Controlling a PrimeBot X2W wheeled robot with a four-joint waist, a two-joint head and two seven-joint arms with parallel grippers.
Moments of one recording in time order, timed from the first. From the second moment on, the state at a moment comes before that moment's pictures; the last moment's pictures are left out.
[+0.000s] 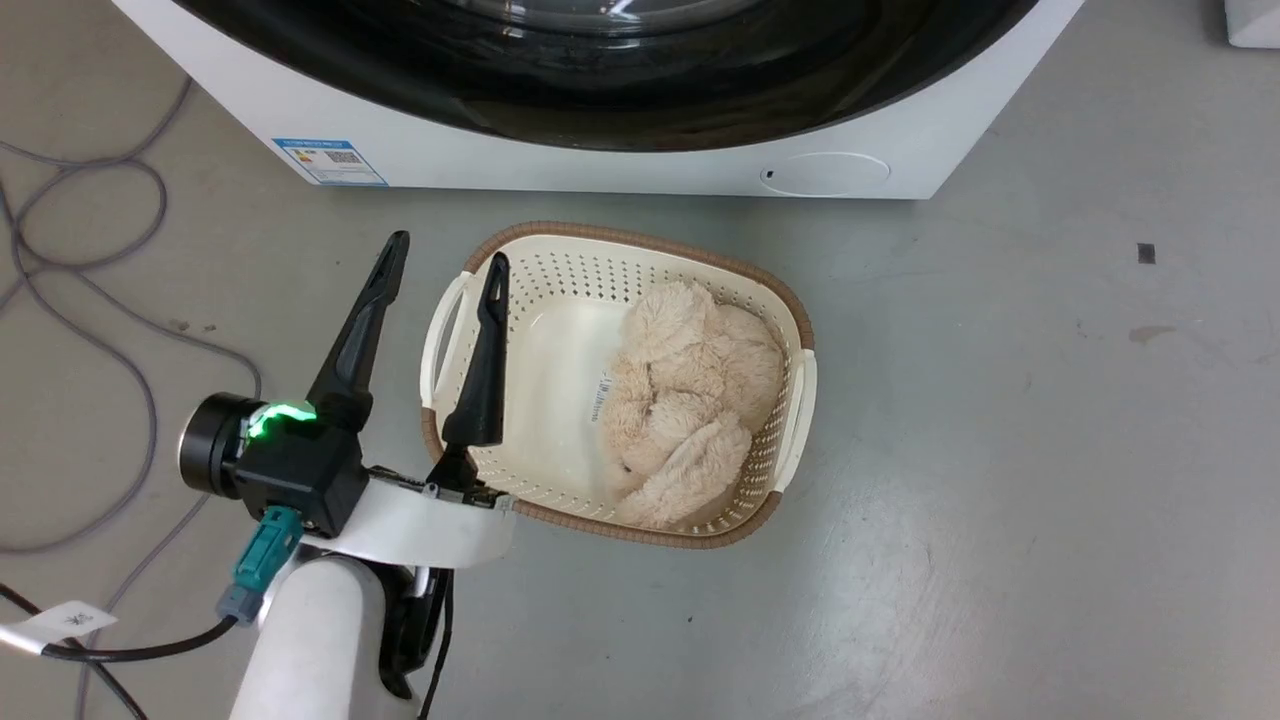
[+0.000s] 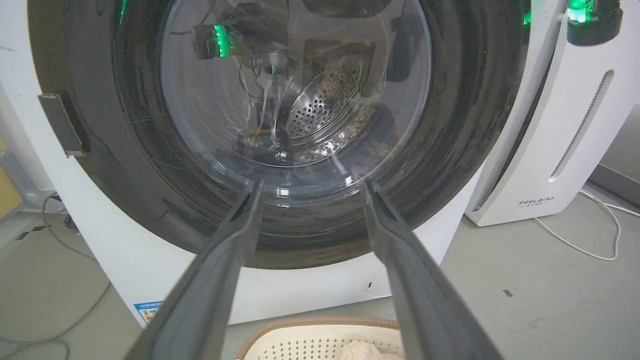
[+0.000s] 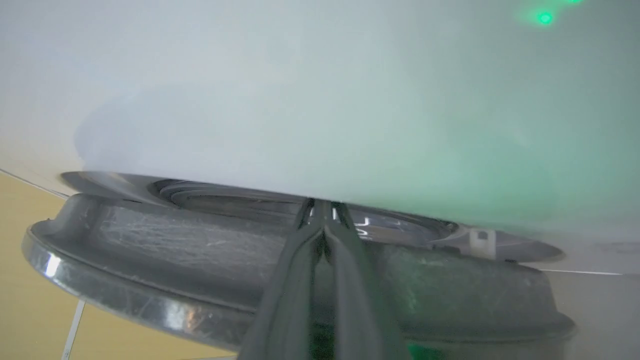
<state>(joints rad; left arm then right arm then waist) -0.29 0.07 -0.12 -0.05 -0.09 -0.10 -0.25 -1.78 -0.32 1.23 1.22 2.19 0.13 0.37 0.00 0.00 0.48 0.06</state>
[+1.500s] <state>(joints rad) -0.17 0.05 -0.15 0.11 -0.06 -0.10 -0.26 -1.31 -0.44 1.28 0.81 2.24 0.13 0.60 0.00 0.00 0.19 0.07</state>
